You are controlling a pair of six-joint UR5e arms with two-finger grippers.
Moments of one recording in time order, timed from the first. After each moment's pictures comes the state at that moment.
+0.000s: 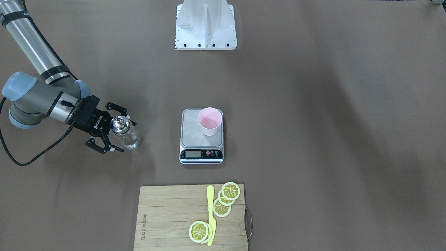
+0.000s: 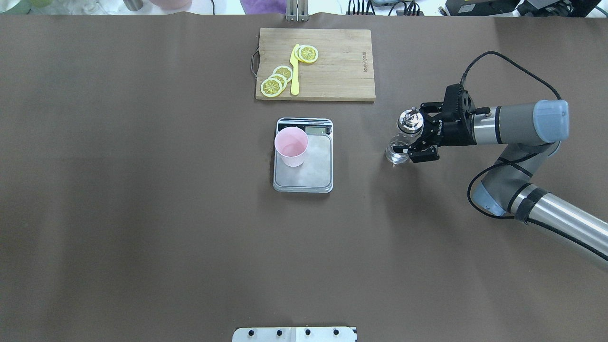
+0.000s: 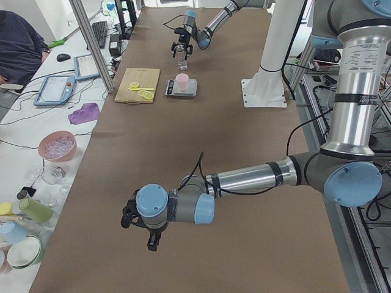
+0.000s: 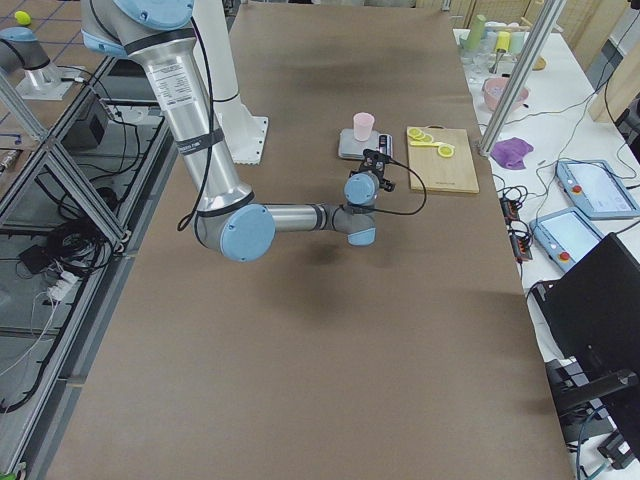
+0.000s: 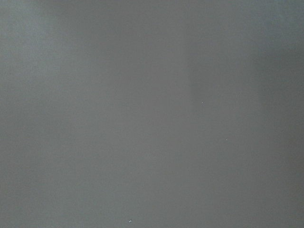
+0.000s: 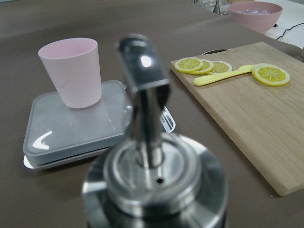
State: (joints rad) left arm -1.64 -1.62 -1.30 -1.85 -2.38 0.12; right arm 0.81 -1.16 1.11 0.14 2.12 0.32
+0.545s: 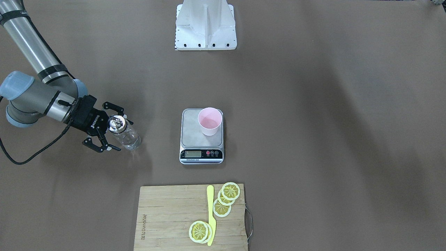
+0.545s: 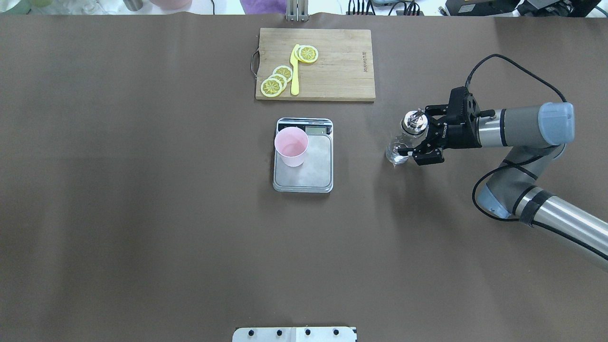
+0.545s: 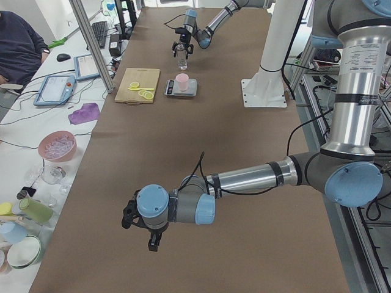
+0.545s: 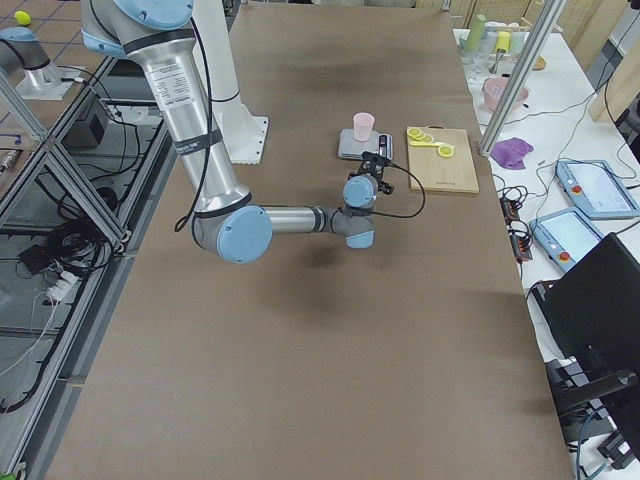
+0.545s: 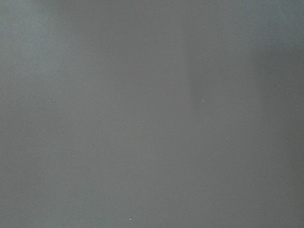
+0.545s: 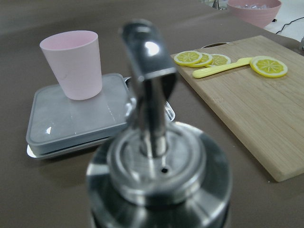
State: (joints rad) left arm -1.64 -1.62 -1.30 -1.85 -2.38 0.12; right arm 0.81 -1.19 1.12 0.14 2.13 0.32
